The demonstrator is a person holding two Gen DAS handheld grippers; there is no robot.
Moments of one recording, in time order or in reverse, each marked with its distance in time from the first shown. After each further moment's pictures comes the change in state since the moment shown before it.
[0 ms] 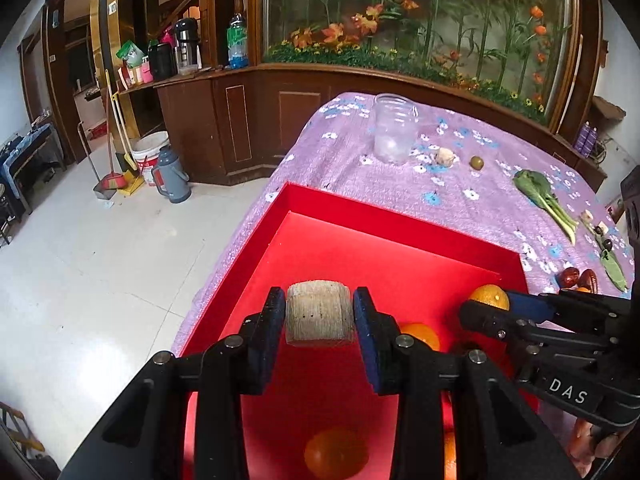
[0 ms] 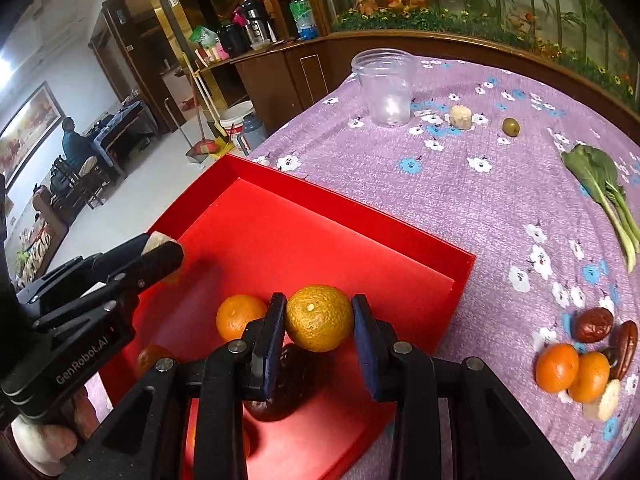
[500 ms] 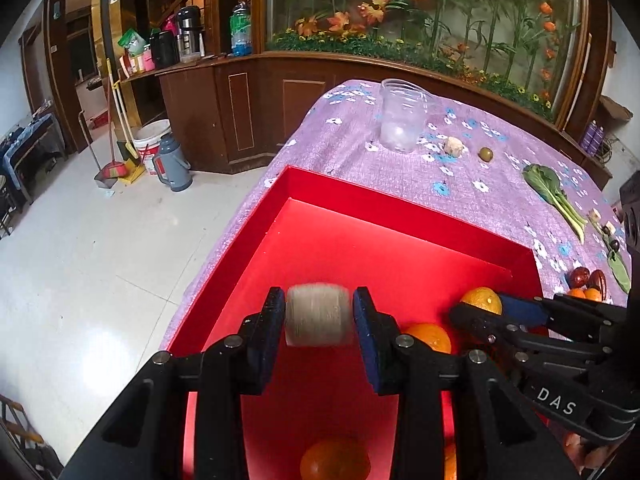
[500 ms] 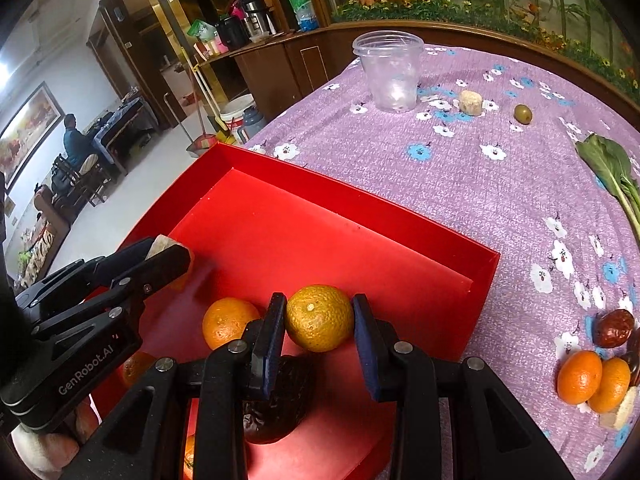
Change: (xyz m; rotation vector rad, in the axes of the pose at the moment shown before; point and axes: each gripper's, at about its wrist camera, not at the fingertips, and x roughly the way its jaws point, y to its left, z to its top) left arm 0.013 0.003 -0.002 -0.023 0.033 0.010; right arm 0.019 -0.001 0.000 0.011 0.023 0.014
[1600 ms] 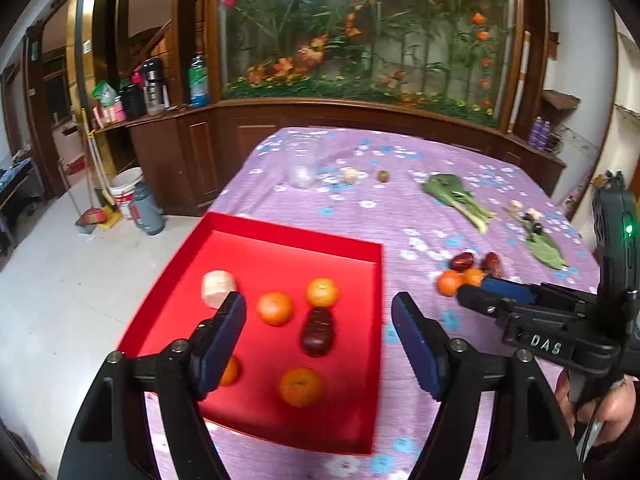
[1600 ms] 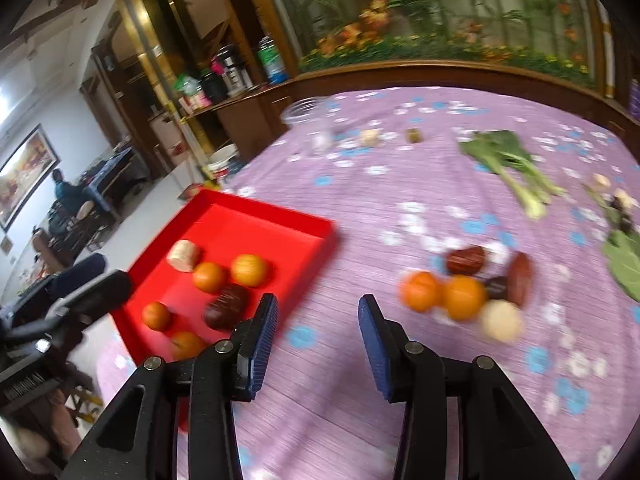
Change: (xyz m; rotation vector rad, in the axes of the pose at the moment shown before) left arm -0.123 -0.098 -0.032 0.112 -0.132 -0.110; right arm -0.137 -0.075 -0.068 0.098 -0.182 -0.051
